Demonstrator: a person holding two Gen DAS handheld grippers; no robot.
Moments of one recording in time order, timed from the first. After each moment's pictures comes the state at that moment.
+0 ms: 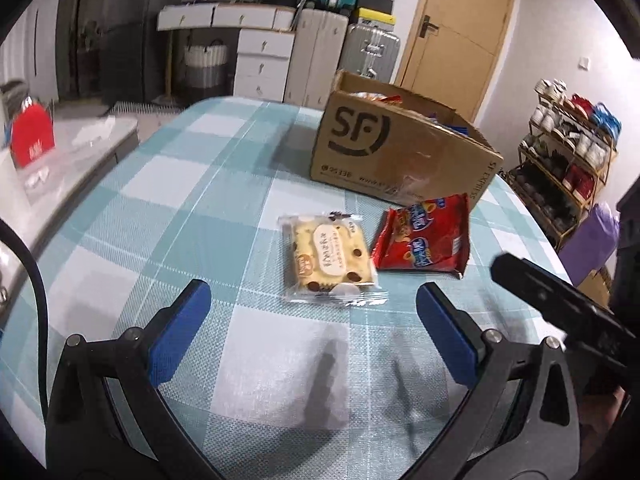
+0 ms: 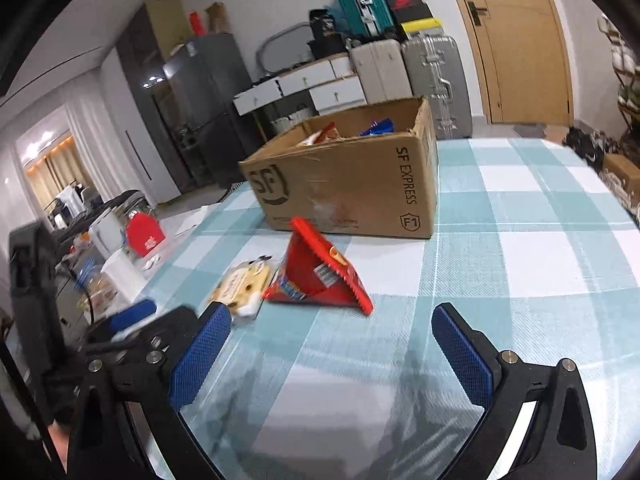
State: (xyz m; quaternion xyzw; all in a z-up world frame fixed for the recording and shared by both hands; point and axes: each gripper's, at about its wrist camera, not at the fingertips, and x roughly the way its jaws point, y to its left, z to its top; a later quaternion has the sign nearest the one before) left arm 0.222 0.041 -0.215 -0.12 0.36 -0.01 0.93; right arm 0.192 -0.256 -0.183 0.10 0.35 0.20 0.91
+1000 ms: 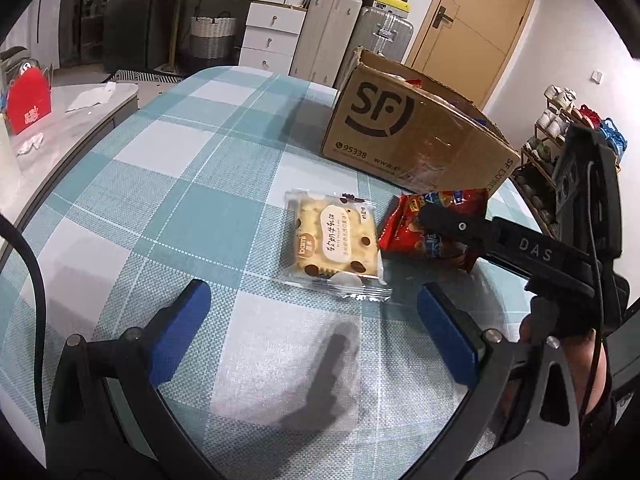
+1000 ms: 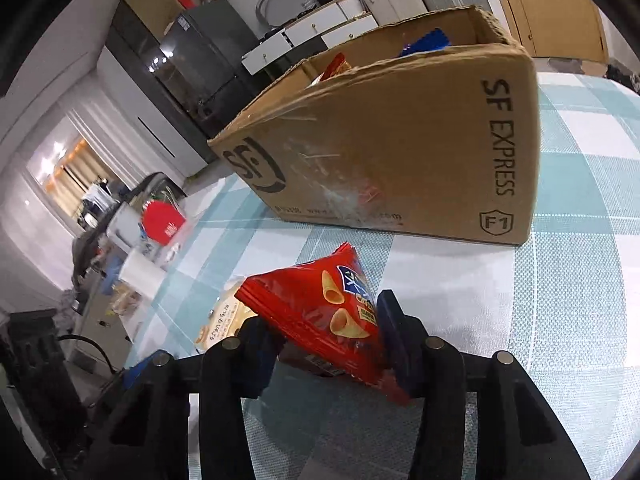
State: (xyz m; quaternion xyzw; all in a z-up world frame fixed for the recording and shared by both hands) left arm 0.234 0.052 -0.229 -0.15 0.39 -0.01 0.91; right arm 0.290 -0.218 -0.222 0.14 0.44 0.27 0.84
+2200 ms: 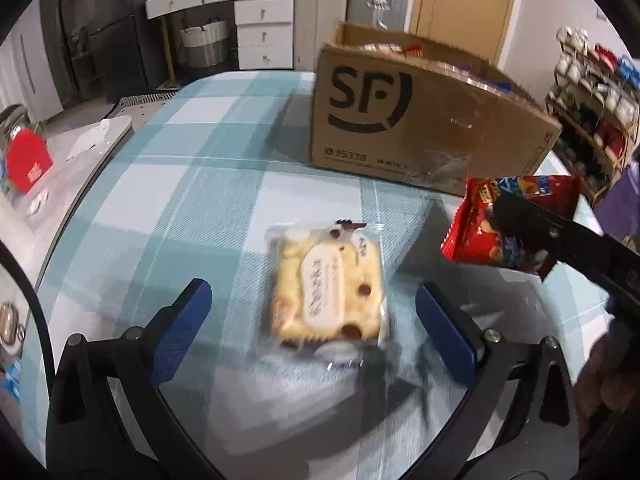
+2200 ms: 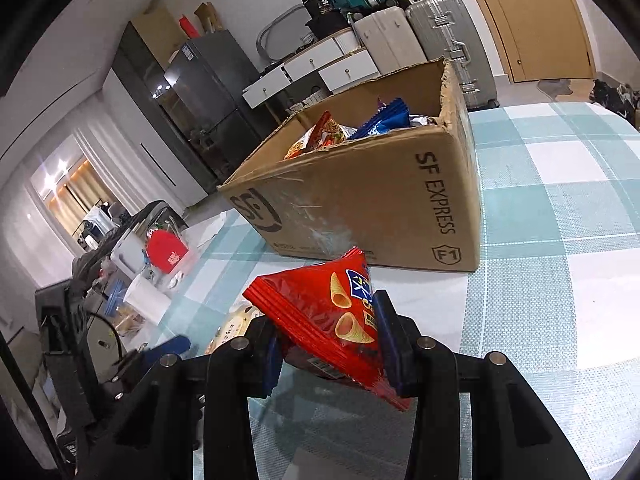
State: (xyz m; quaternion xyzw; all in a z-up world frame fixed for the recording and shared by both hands) left arm 0.301 0.018 -0.232 -0.03 0.44 0.02 0.90; right arm 0.268 -0.254 -0.200 0.16 0.38 0.26 0.87
